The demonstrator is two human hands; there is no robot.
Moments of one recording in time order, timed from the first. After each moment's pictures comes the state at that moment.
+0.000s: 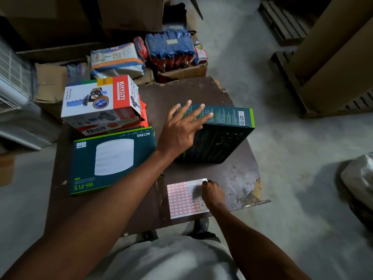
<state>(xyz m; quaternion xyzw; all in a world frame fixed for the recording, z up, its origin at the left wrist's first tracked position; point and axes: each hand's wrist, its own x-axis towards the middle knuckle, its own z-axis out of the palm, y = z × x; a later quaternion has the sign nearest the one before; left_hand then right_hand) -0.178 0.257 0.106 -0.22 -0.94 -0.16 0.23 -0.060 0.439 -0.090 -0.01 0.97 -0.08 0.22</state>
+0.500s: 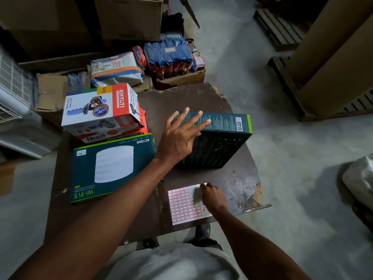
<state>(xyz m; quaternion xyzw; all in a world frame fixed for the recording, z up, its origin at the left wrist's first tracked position) -0.176 0.257 0.105 -0.21 -0.94 -0.15 0.23 -0.069 0.445 -0.092 -0.08 0.97 -0.08 0.23</state>
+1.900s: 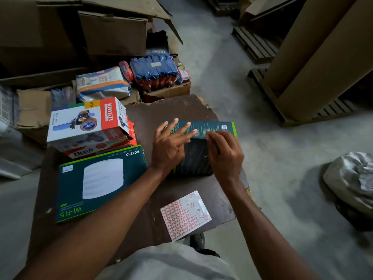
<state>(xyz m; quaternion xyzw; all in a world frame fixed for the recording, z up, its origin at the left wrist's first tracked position) -0.176 0.264 0.104 -0.18 -0.91 -0.27 0.24 -0.141 0.450 0.122 -0.10 0.87 -0.29 -0.38</state>
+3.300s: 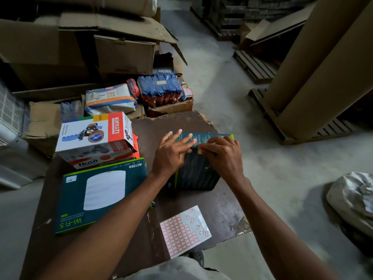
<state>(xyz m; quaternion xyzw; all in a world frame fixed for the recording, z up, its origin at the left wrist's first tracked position) -0.191 0.256 0.112 -0.20 -0.91 -0.29 0.21 -0.185 0.470 0.139 -0.18 0.94 -0.19 -0.22</state>
